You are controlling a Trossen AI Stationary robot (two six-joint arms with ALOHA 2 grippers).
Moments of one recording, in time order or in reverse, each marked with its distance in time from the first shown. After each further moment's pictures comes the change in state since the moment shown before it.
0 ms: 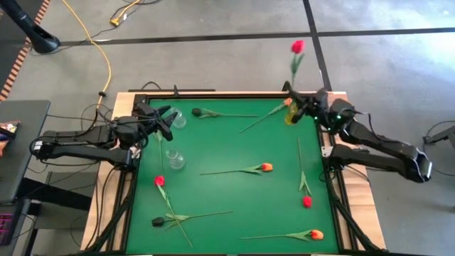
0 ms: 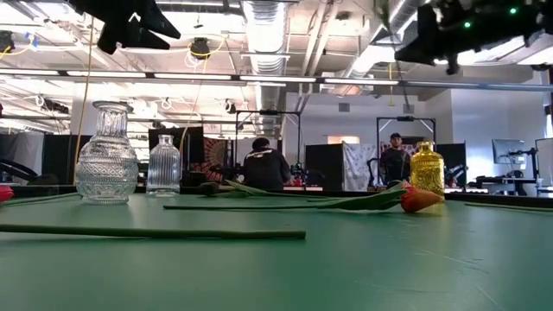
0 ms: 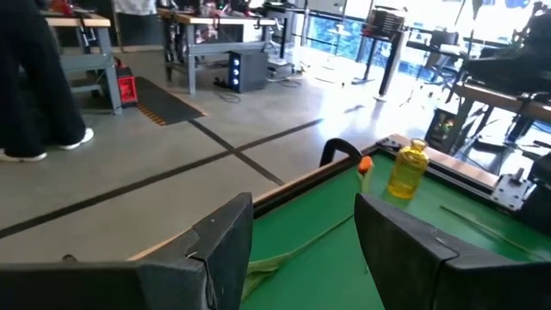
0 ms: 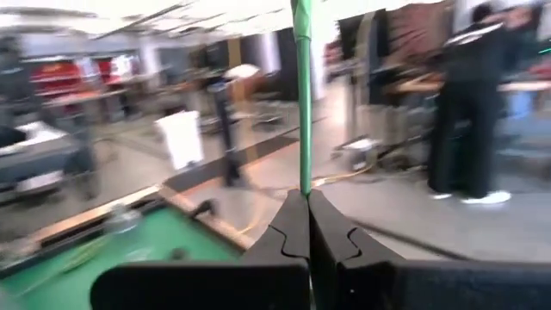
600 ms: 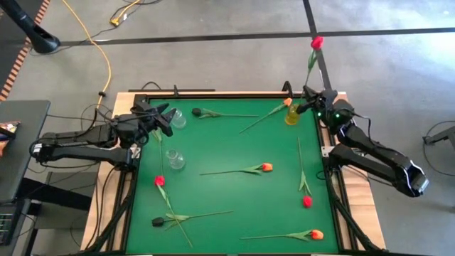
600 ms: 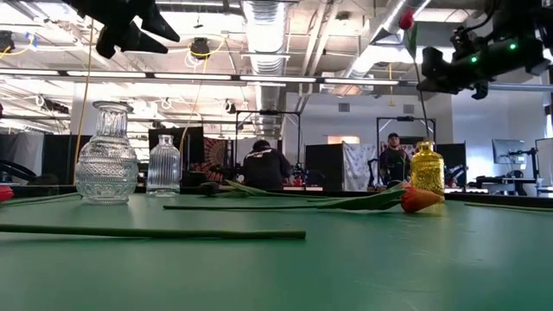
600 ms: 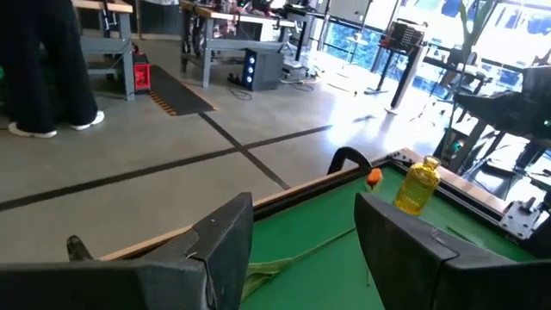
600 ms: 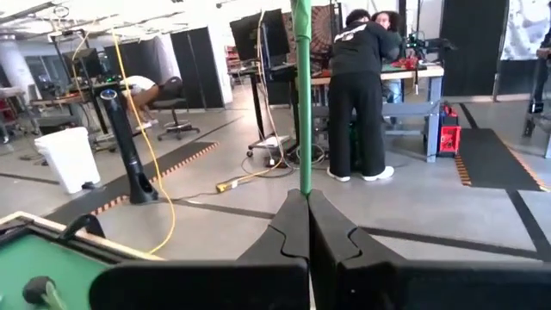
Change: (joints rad) left arm 0.047 0.000 0.000 -0.002 0.000 -0.085; right arm -0.259 -0.029 -0.158 0.101 0.021 0.038
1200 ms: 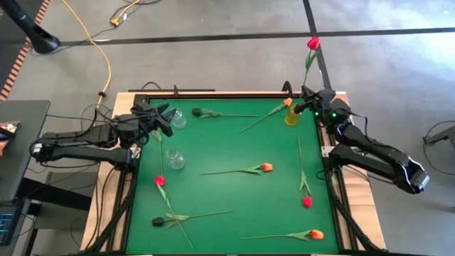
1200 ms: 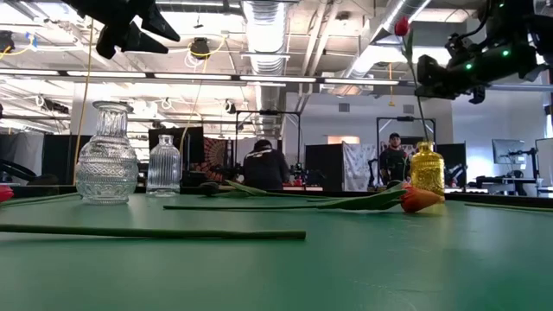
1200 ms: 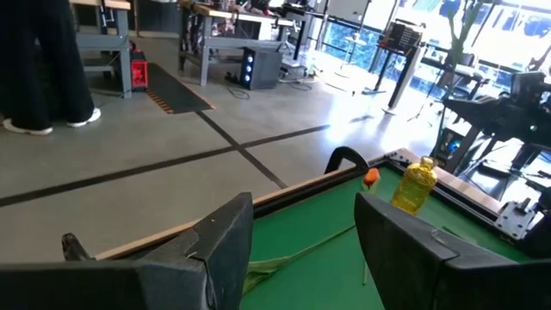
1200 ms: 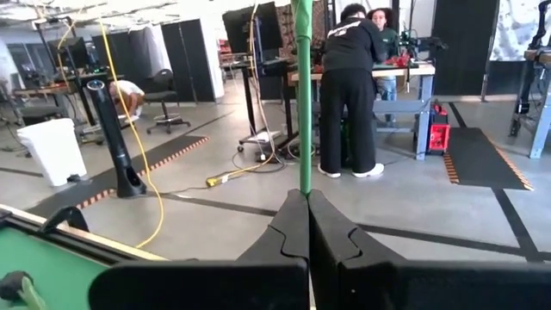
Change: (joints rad) left arm 0.000 0.000 0.000 -0.001 0.004 -0.015; right arm 0.001 0.071 -0.012 0.065 0.026 -0.023
